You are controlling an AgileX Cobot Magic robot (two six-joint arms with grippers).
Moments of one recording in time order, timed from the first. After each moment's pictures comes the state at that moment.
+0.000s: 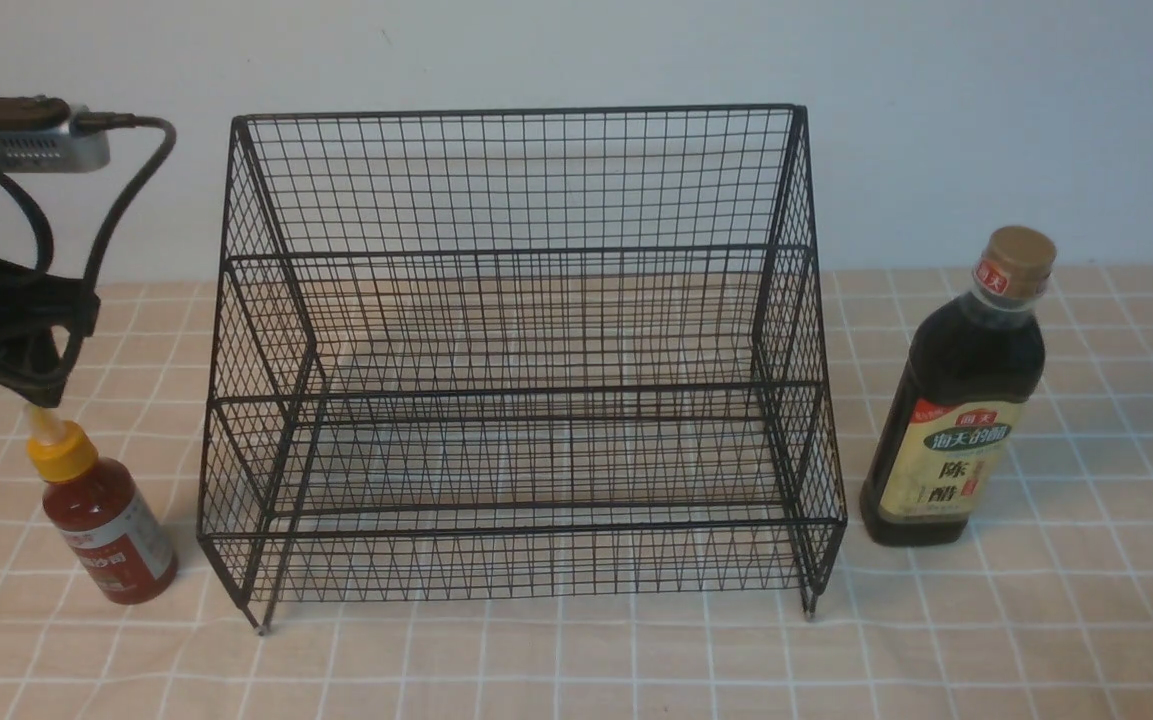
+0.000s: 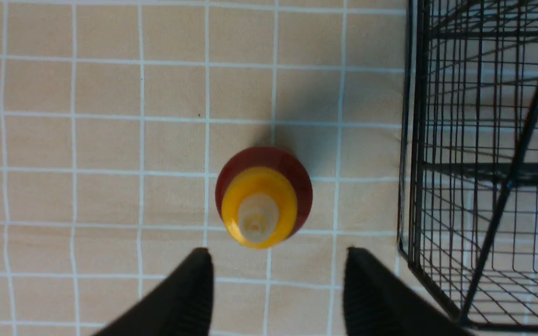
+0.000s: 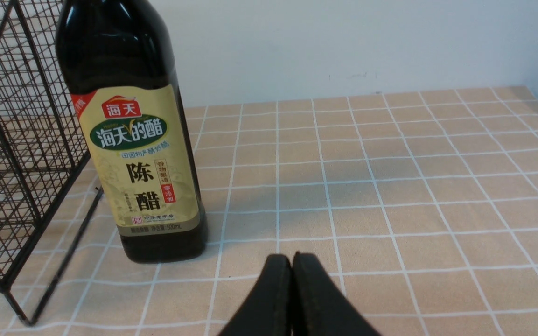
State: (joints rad) right arm 0.03 -0.01 0.02 -0.19 0.37 0.28; left arm 0.11 1.52 -1.31 -0.01 1.11 0.07
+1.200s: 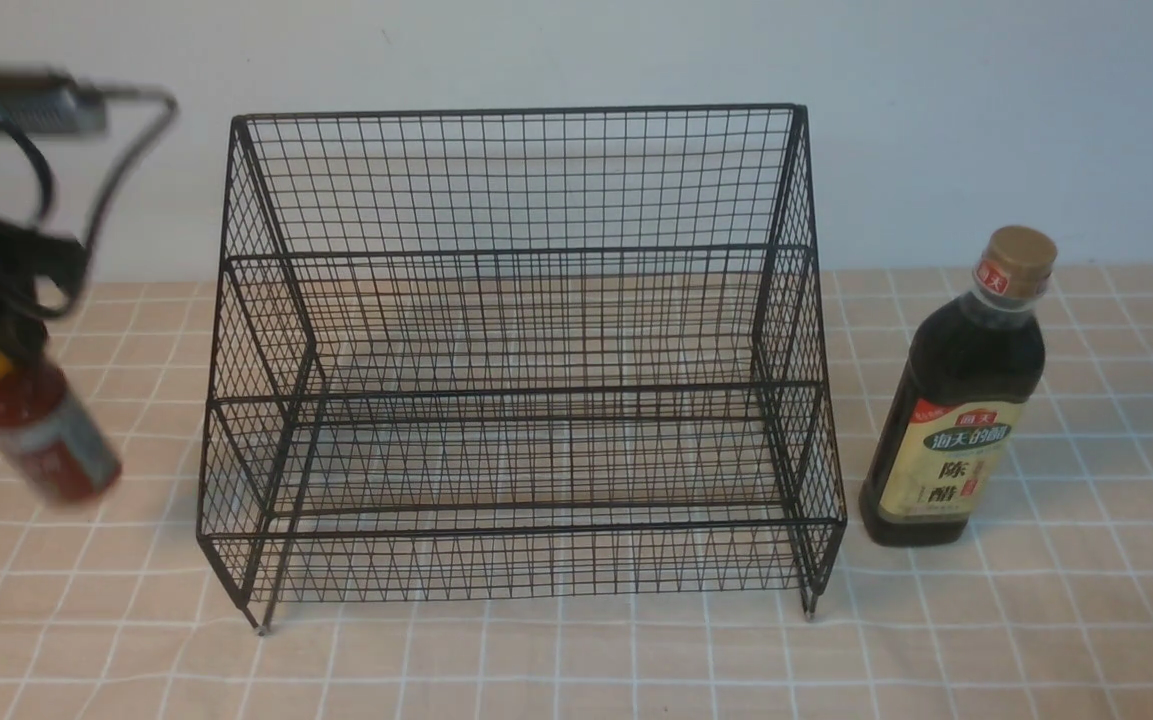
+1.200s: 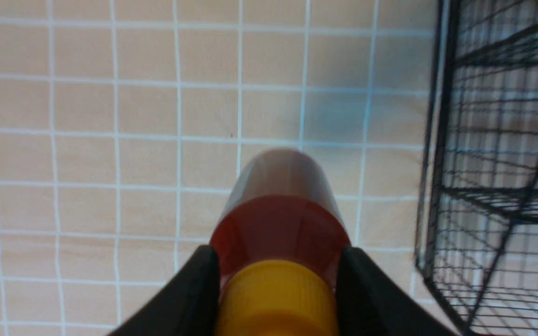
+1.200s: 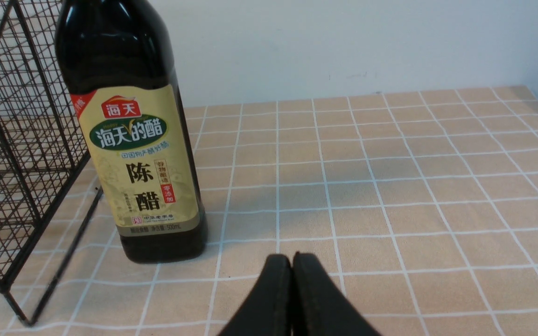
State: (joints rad) right arm 0.03 -0.01 0.02 -0.19 0.37 0.28; left arm 0.11 1.51 -1.48 0.03 1.23 0.06
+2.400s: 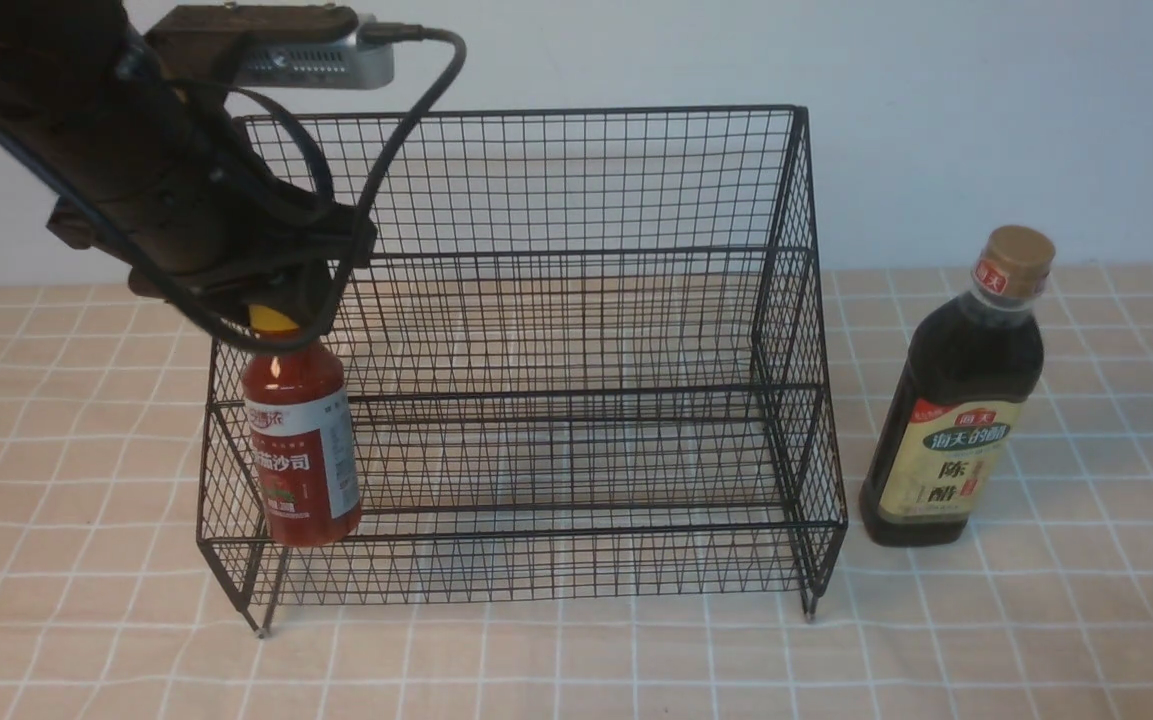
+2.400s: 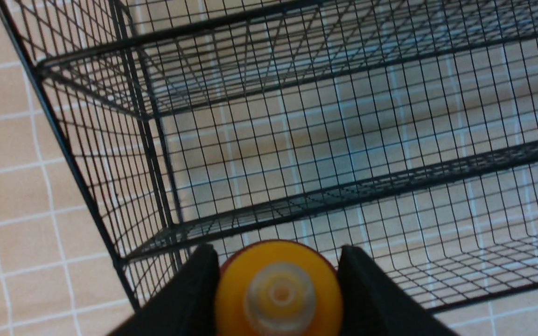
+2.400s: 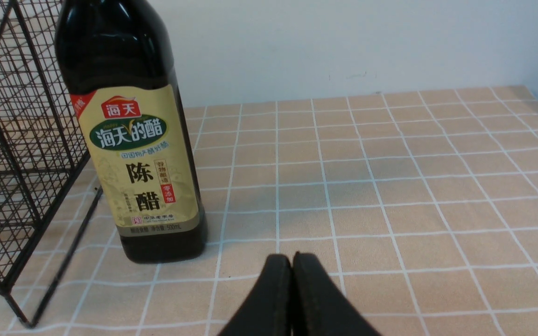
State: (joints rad) right arm 0.03 -0.01 0.02 -0.19 0.37 0.28; left arm -0.27 1.58 -1.50 -0.06 1.15 -0.09
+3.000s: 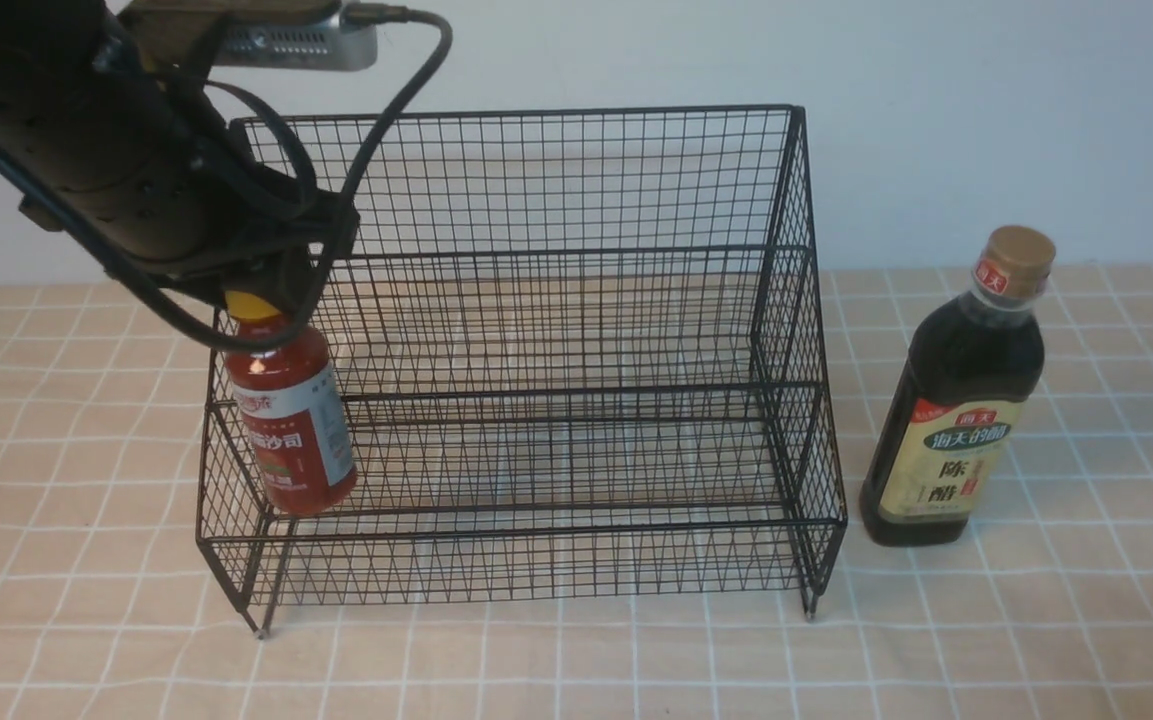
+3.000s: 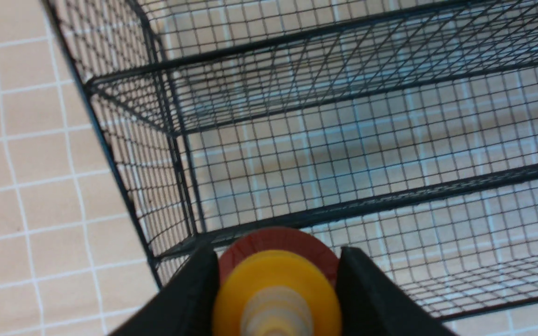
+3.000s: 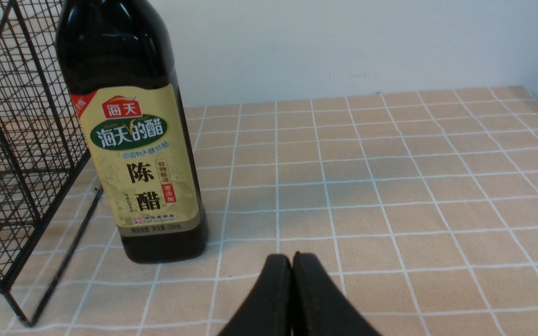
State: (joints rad) right arm 0.03 -0.01 0.02 -0.19 0.37 0.28; left arm -0.27 1.53 -1.49 0.01 1.15 -0.11
